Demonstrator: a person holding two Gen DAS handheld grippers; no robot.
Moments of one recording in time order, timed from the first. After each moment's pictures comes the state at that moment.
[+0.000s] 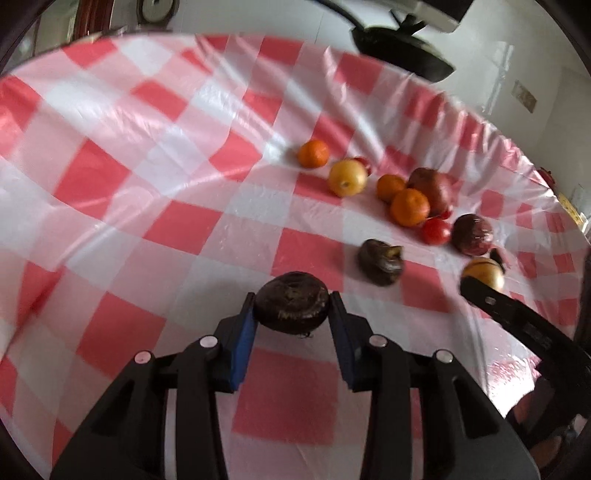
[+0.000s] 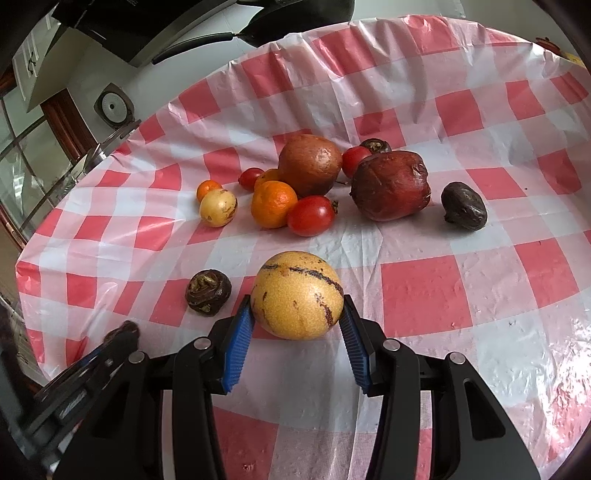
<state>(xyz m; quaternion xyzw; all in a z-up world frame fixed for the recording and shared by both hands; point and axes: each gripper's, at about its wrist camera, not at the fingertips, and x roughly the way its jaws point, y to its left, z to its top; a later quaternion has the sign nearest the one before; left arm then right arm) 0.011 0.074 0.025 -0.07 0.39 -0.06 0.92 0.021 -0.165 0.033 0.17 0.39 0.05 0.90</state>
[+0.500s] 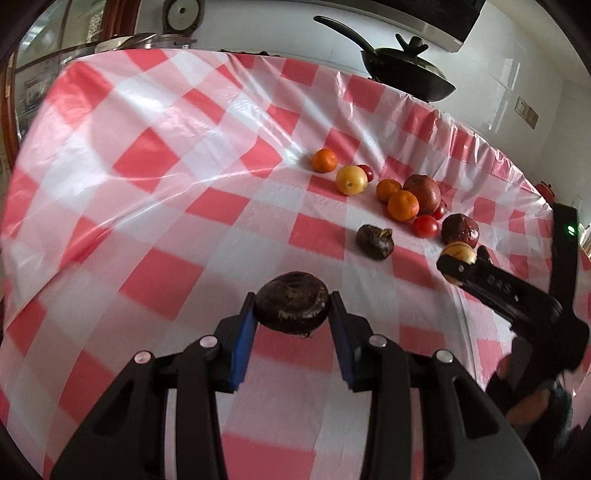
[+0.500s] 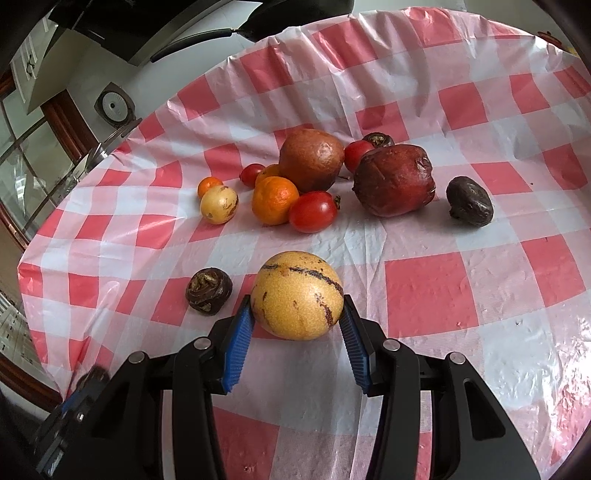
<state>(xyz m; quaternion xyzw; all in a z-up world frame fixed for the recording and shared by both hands) -0.054 0.089 0.033 -0.09 0.38 -0.03 0.92 0.025 -0.165 0.029 0.18 0.40 0.06 0.90</state>
